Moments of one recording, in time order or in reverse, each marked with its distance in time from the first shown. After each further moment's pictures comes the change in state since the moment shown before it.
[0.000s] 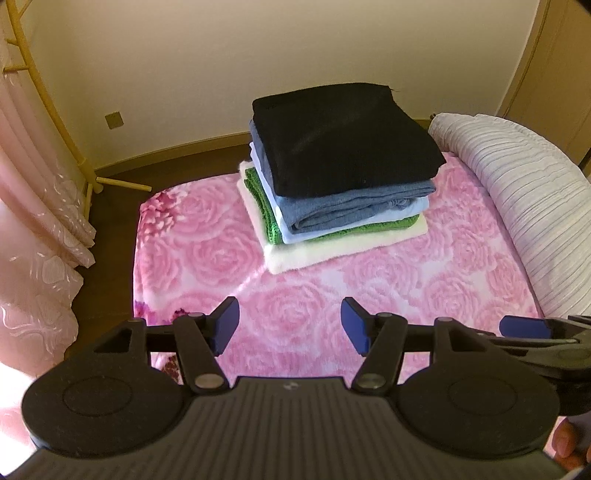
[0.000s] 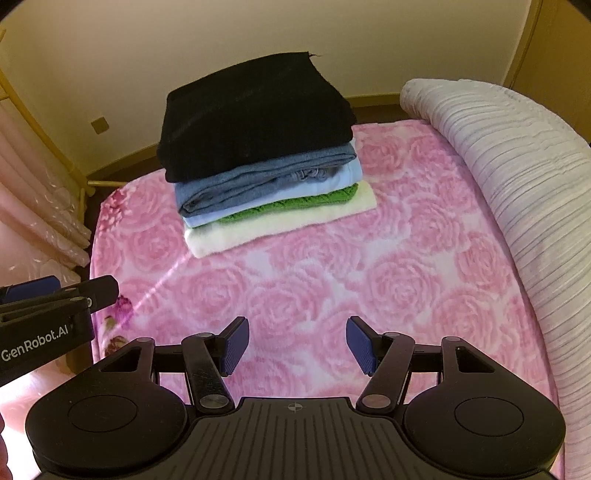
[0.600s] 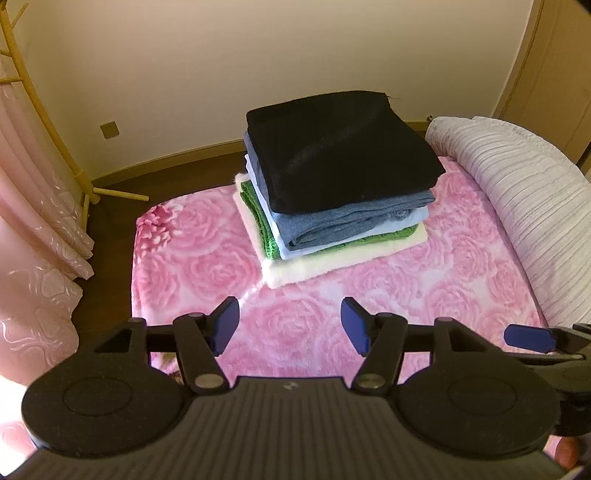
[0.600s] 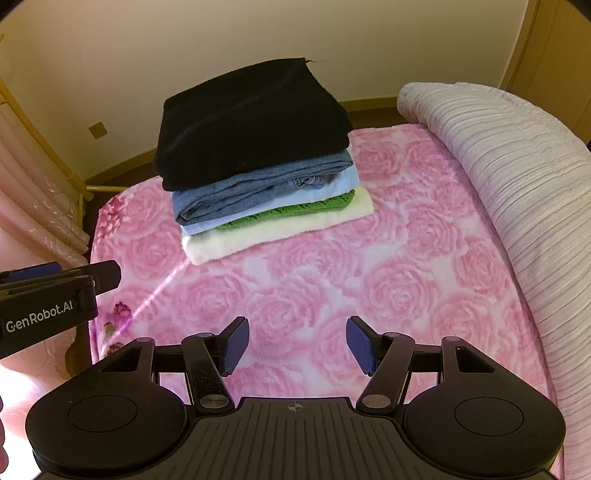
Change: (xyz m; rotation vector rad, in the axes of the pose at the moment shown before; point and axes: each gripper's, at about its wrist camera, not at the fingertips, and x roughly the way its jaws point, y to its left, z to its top) left arm 0.007 -0.002 0.014 0.023 -0.012 -0.001; right arm -0.003 -0.002 0.005 0.004 -0.009 -0.006
